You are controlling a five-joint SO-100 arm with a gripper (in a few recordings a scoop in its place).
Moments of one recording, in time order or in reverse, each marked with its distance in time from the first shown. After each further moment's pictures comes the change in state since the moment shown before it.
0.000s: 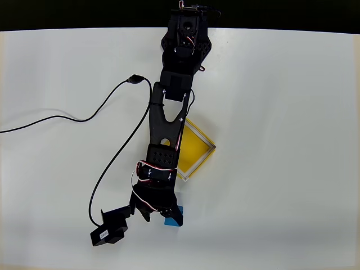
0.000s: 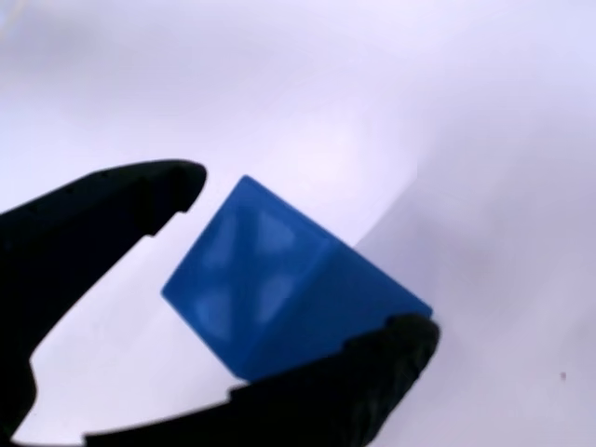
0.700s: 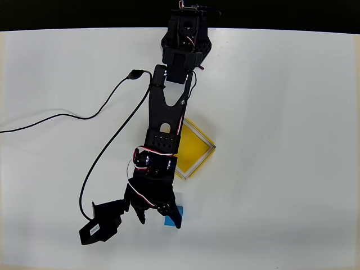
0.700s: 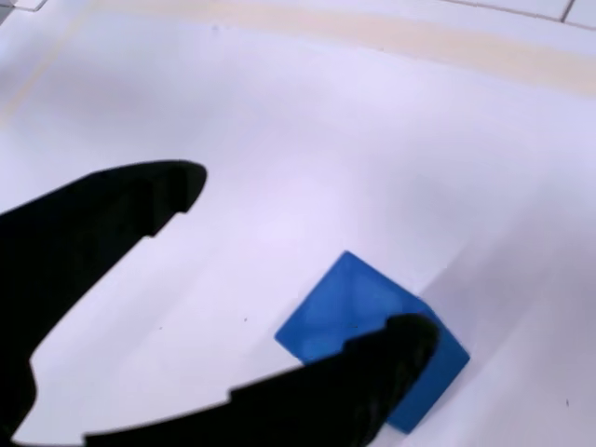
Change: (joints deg) arm 1.5 13.5 4.3 4.1 0.0
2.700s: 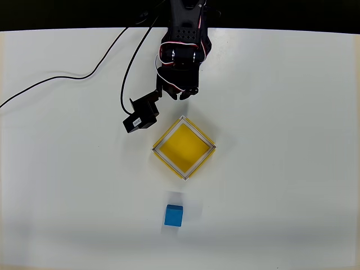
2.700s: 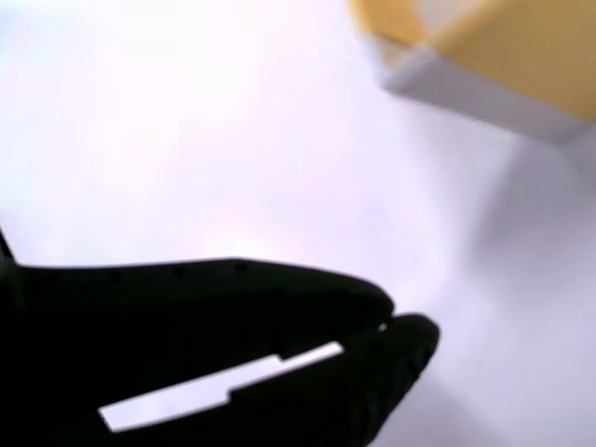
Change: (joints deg) arm -5.0 96.3 80.2 45.4 -3.9
